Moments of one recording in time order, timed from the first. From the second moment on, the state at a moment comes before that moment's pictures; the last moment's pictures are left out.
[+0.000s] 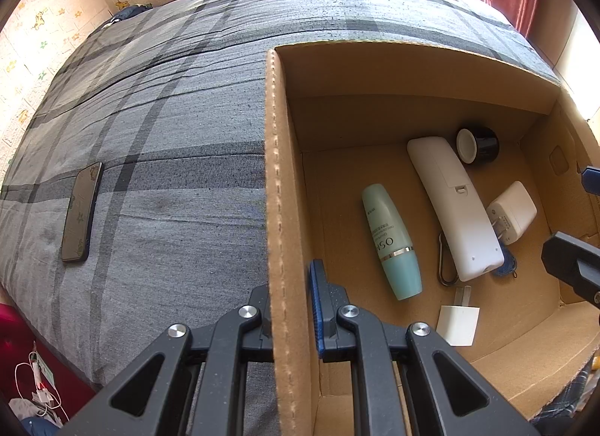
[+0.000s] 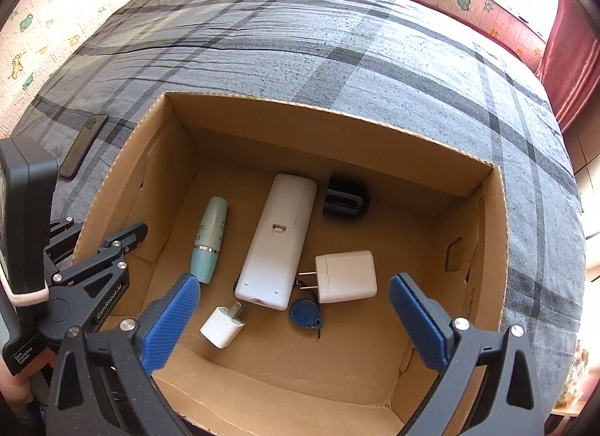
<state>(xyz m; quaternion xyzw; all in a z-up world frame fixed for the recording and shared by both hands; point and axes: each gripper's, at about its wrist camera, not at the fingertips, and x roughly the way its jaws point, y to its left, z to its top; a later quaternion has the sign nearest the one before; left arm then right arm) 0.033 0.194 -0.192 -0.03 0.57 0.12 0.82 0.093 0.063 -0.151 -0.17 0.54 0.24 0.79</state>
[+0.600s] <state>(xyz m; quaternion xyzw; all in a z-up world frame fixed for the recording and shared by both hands) 0.035 0.194 -0.190 -0.03 0.57 0.12 0.81 0.095 -0.001 -0.111 -0.13 0.53 0.18 0.82</state>
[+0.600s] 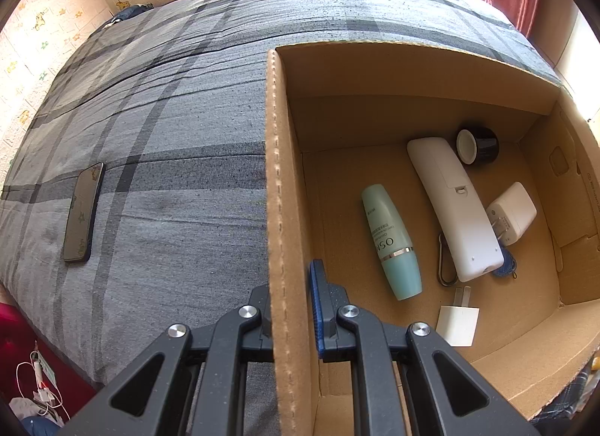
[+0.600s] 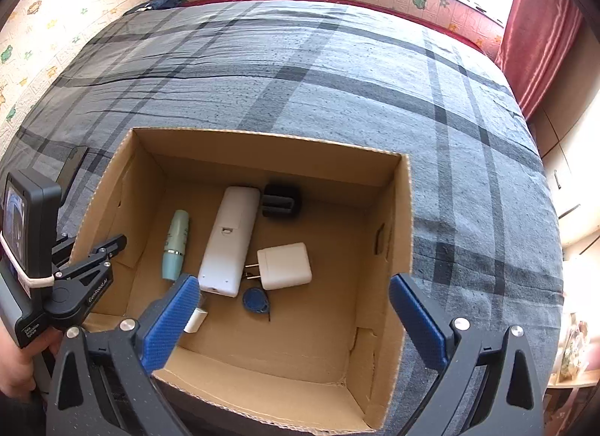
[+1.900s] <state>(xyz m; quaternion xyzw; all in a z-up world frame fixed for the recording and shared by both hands) 0.004 0.115 -0.091 0.02 0.49 0.10 0.86 0.066 -0.059 -0.071 -0.10 0.49 0.16 0.85</state>
